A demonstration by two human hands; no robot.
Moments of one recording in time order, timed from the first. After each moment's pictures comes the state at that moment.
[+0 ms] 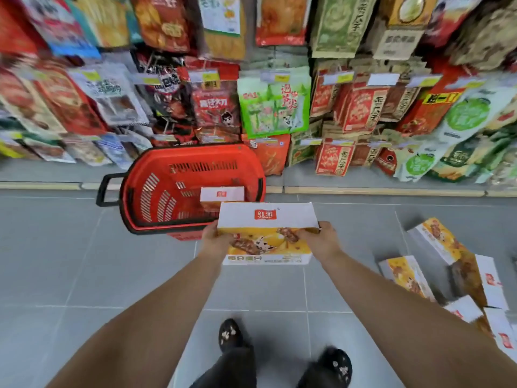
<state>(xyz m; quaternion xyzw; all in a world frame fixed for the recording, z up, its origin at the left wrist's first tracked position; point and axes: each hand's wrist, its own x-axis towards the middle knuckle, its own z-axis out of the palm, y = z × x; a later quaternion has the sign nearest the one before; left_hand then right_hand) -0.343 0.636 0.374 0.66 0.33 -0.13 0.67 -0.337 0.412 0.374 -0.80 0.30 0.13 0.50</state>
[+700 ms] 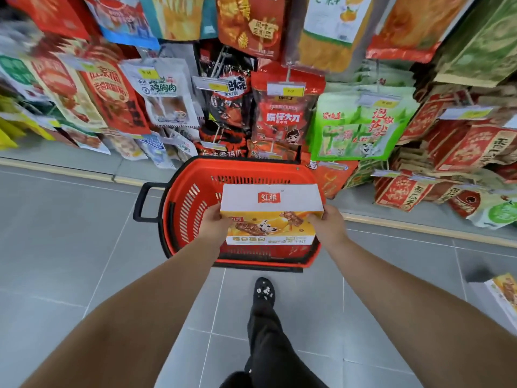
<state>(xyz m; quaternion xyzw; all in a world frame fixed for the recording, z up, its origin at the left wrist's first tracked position) -0.152 0.819 0.351 0.68 0.37 -0.12 0.62 -0.114 0.590 0.332 -0.82 0.20 0.14 0.51</state>
